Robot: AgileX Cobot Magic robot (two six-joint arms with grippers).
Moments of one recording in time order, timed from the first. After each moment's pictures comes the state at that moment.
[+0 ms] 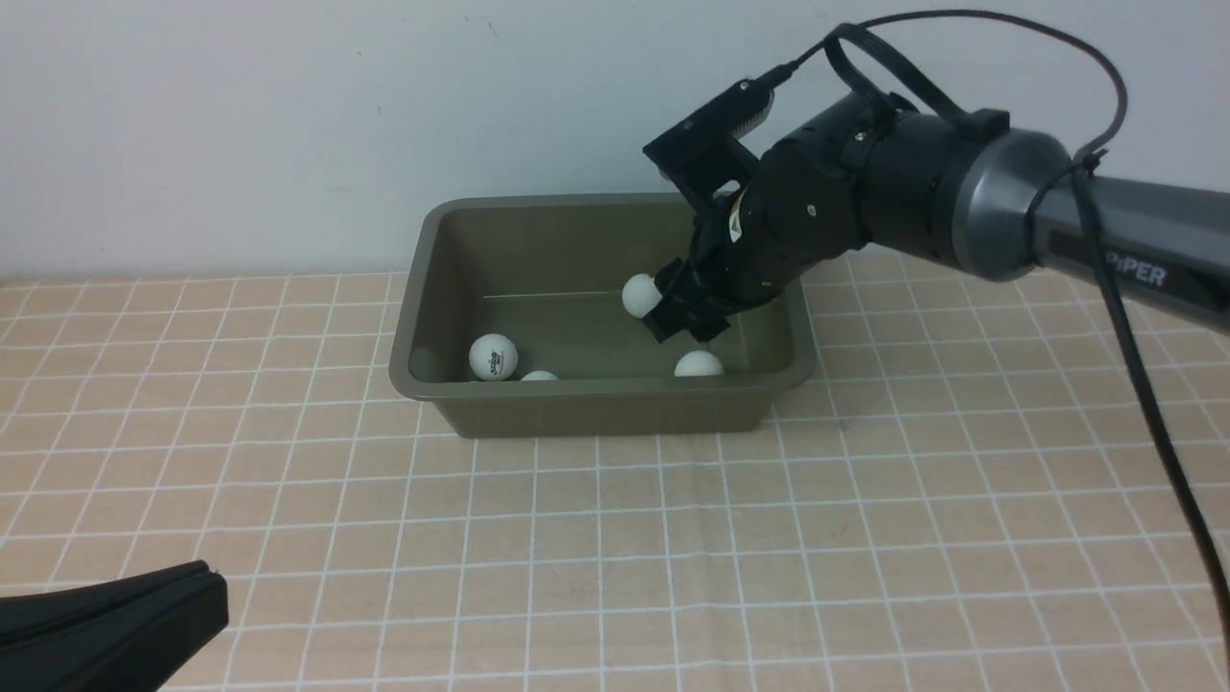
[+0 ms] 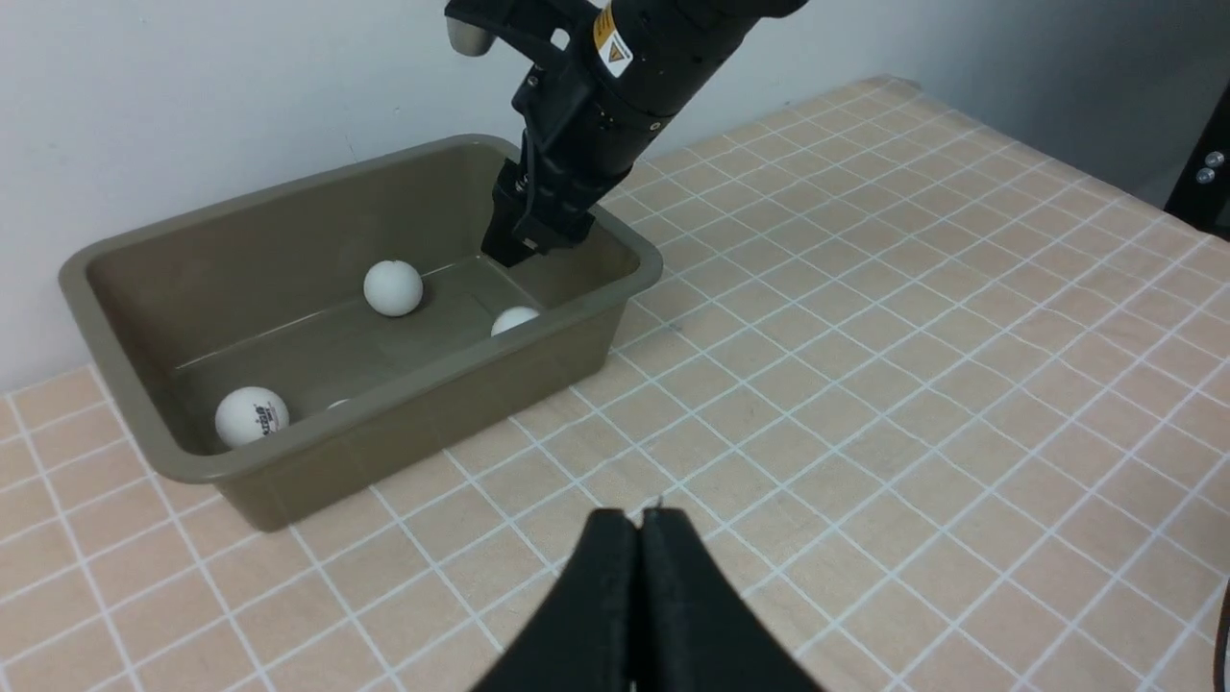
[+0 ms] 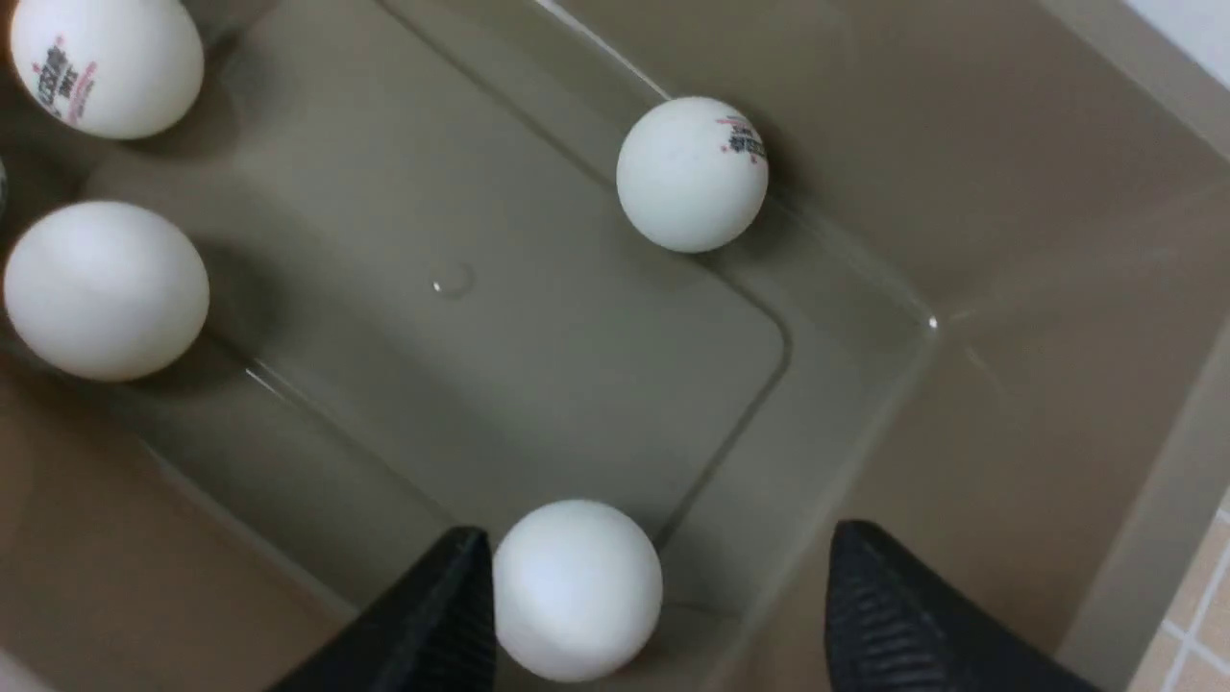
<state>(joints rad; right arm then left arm) 0.54 2.07 -1.70 -0.18 0.71 -0.01 0.02 0.34 -0.58 -0.89 0.89 0.80</state>
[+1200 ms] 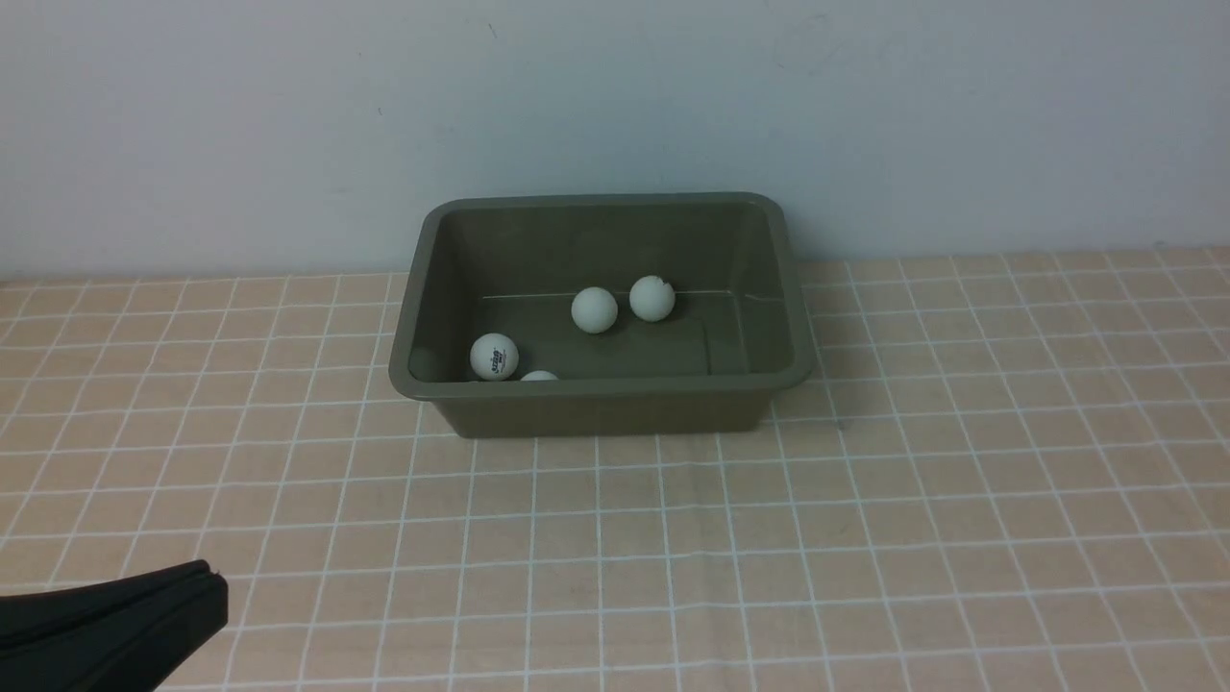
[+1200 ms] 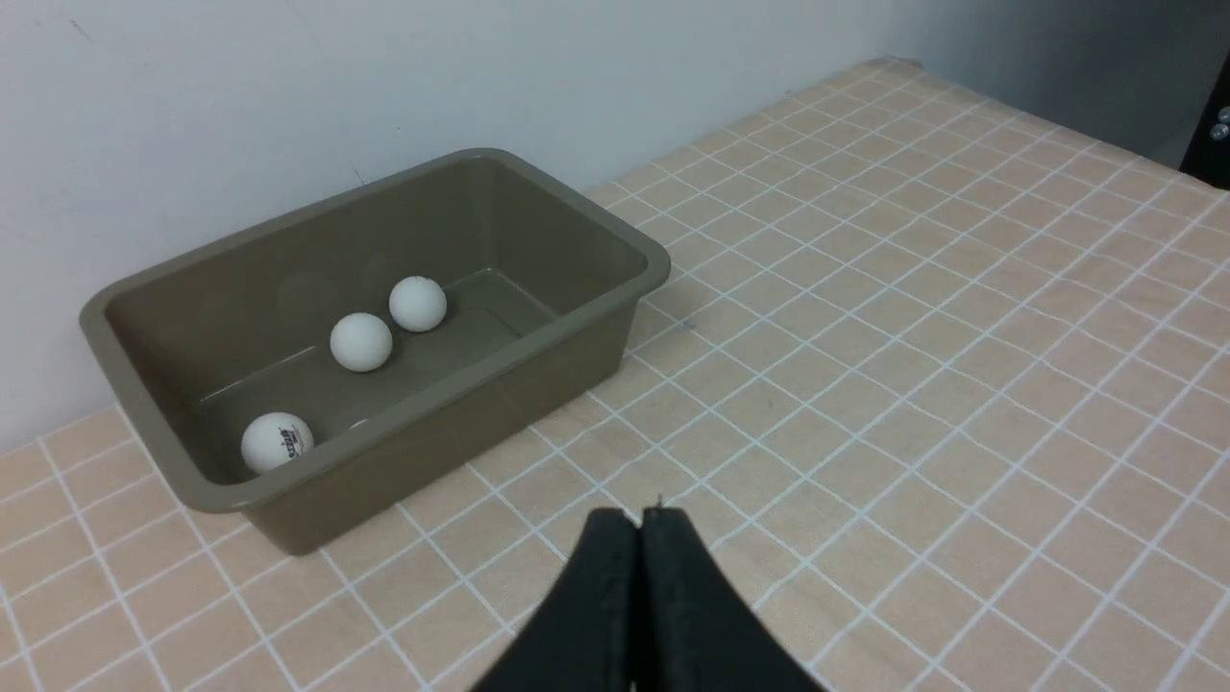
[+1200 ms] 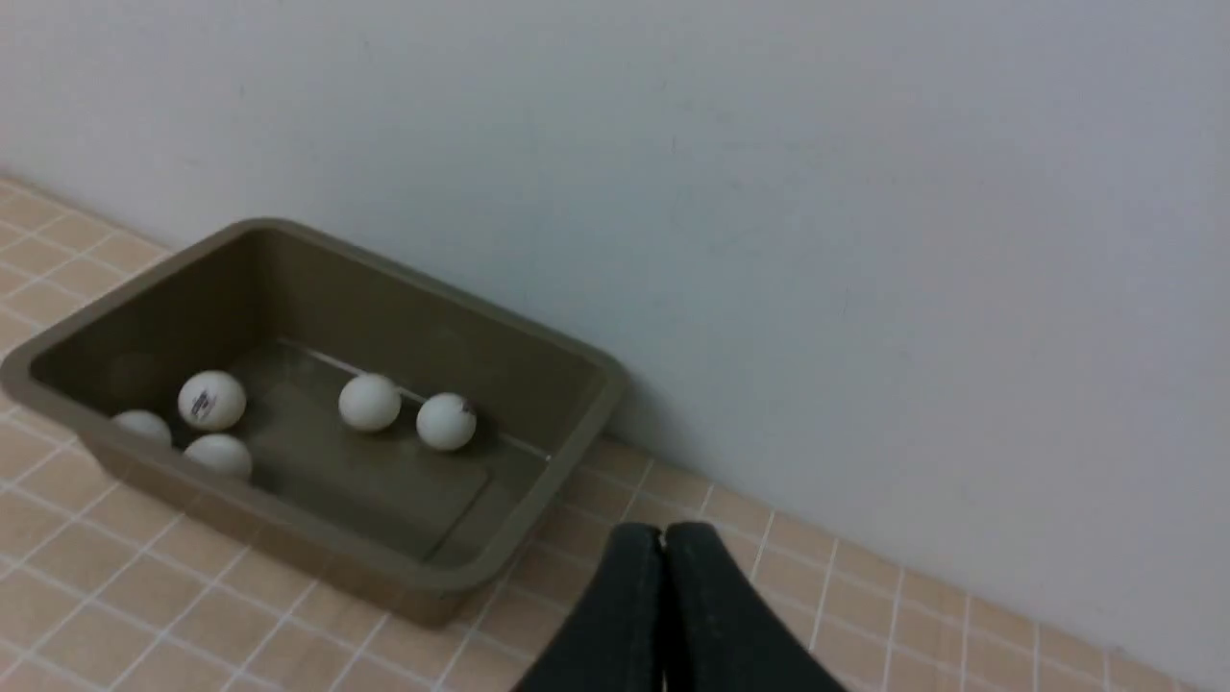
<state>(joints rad) 0.53 0.70 -0.85 -0.44 0.65 0.26 0.02 0.34 -0.58 -0.89 0.88 0.88</state>
